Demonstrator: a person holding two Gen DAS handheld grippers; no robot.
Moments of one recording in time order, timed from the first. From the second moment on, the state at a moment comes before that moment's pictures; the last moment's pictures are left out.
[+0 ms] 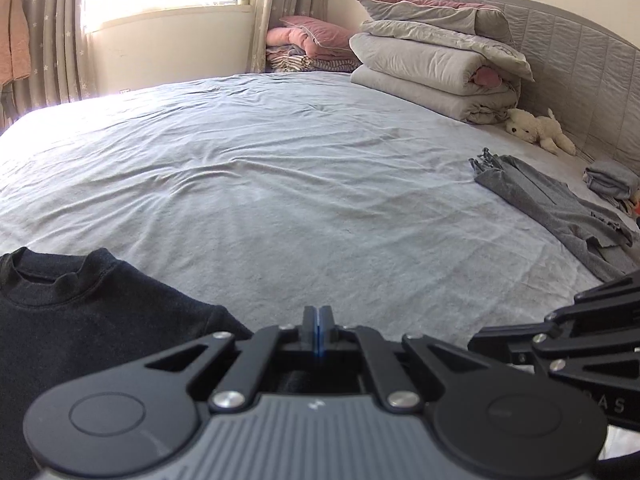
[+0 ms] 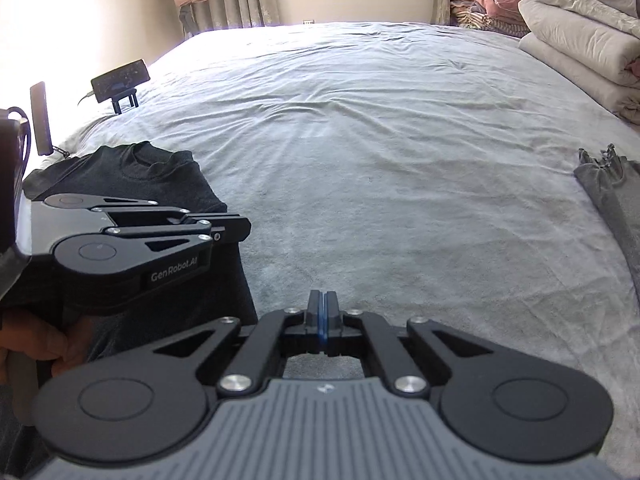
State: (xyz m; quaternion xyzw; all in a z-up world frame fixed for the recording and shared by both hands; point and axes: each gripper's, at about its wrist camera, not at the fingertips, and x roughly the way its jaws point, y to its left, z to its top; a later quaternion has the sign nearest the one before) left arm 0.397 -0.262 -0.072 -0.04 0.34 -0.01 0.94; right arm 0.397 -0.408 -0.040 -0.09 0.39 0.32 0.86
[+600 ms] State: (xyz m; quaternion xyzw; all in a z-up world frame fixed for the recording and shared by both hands) left arm 0.289 -0.292 -0.057 0.00 0.33 -0.20 0.92; right arm 0.297 -0.487 -0.004 -0.16 0.42 0.34 0.83
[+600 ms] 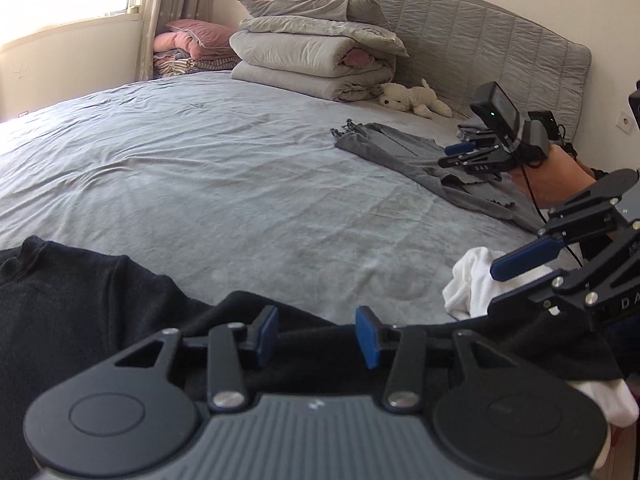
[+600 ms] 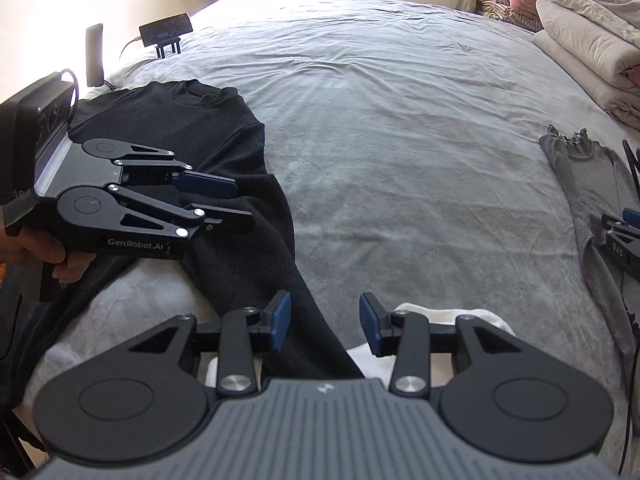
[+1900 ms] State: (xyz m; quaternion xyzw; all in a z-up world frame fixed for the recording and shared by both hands) left arm 0.245 -0.328 -0.011 0.10 0.24 -0.26 0.93; right arm 0.238 -0.581 0.056 -0.36 0.33 0.21 0.85
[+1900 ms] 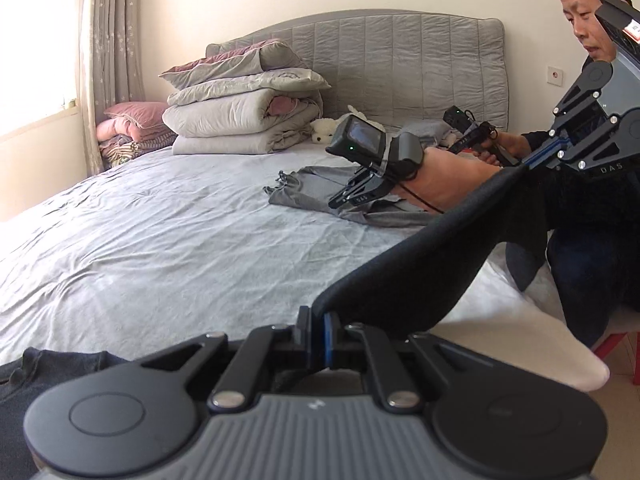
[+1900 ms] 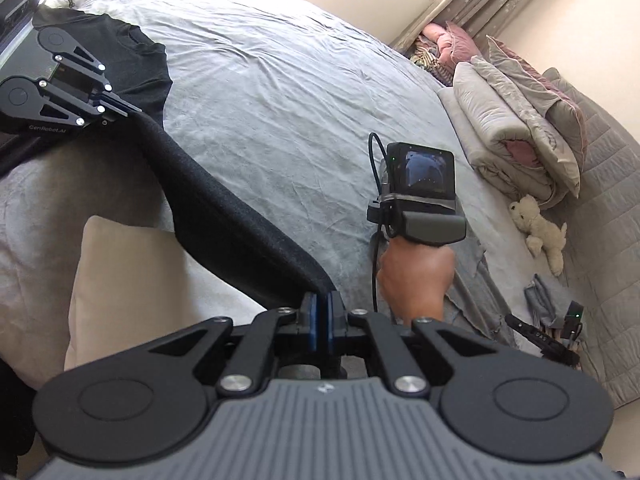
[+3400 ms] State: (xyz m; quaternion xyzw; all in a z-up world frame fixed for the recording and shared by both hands) left arm 0.223 -0.298 -0.067 0.08 0.35 -0.30 0.88; right arm 0.255 -0.589 -0.074 -0.35 0.52 0.26 0.74
